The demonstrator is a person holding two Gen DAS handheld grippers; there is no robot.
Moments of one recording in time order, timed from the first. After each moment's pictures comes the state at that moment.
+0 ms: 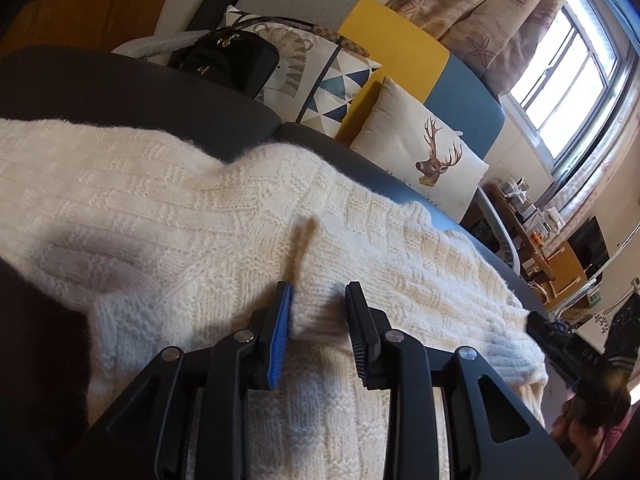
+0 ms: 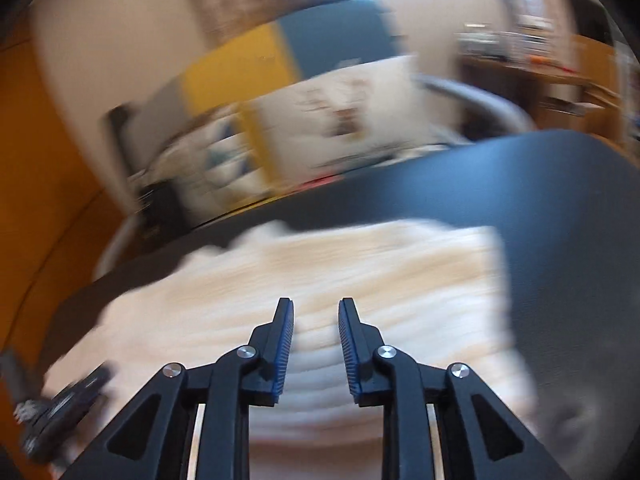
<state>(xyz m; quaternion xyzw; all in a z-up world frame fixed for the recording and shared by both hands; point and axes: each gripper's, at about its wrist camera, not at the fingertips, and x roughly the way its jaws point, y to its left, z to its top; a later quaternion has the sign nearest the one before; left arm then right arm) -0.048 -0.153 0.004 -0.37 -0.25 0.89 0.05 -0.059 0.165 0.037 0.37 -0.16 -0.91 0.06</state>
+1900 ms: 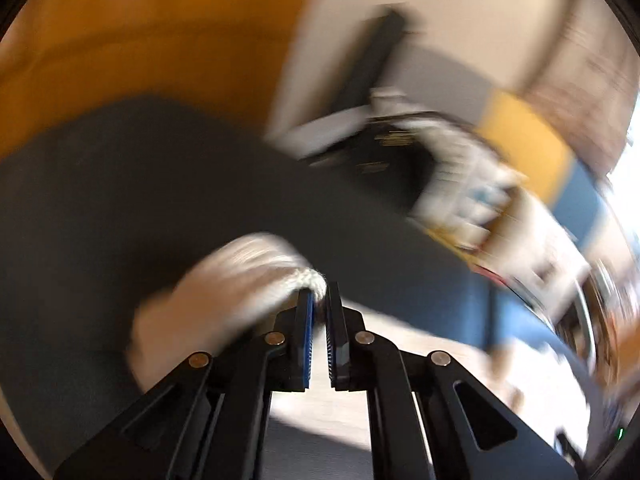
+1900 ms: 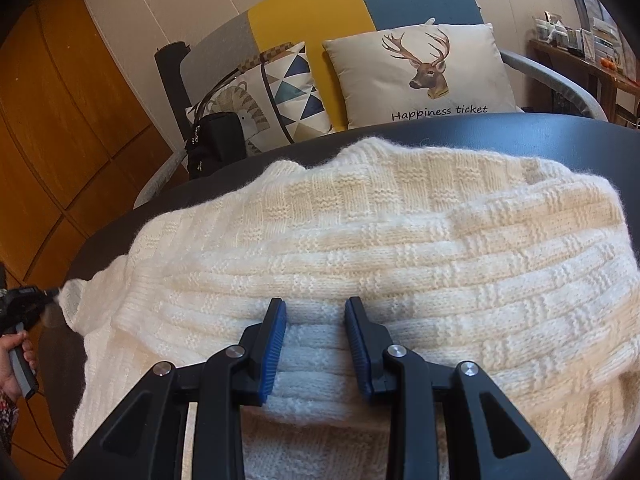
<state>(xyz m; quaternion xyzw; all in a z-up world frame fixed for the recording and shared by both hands) -0.049 -0.373 0.089 -0.32 -0.21 0.92 -0.12 -0.070 0.122 0.005 0.41 -0.15 -0.89 0.12</state>
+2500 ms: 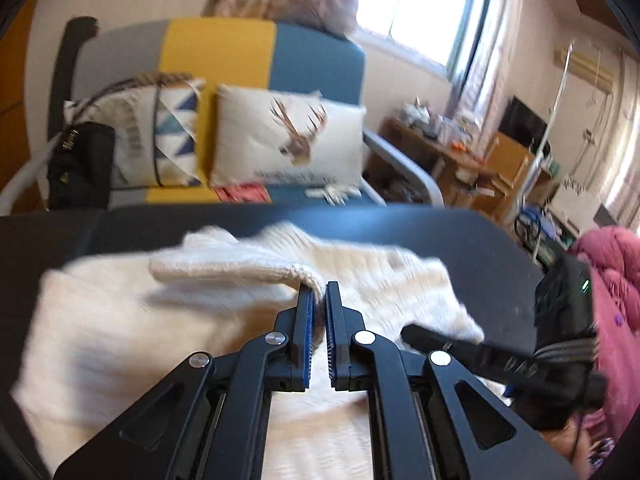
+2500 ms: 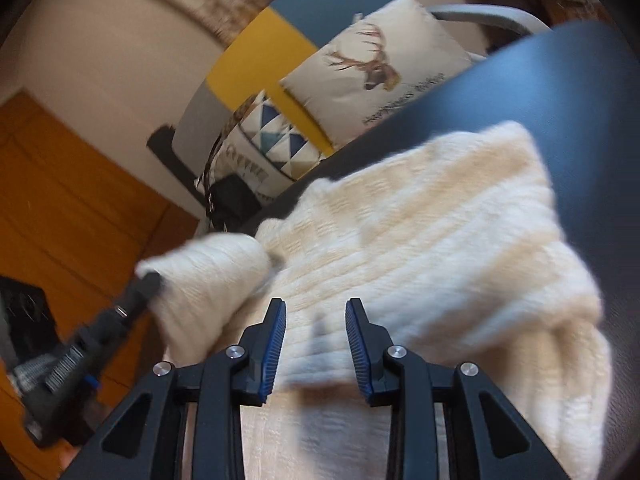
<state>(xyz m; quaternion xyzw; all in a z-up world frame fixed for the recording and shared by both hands) -0.059 0.027 0.091 -0.35 -0.04 0.91 0.21 -0.027 0.231 0.014 0.37 -0.37 -0.84 0.12</state>
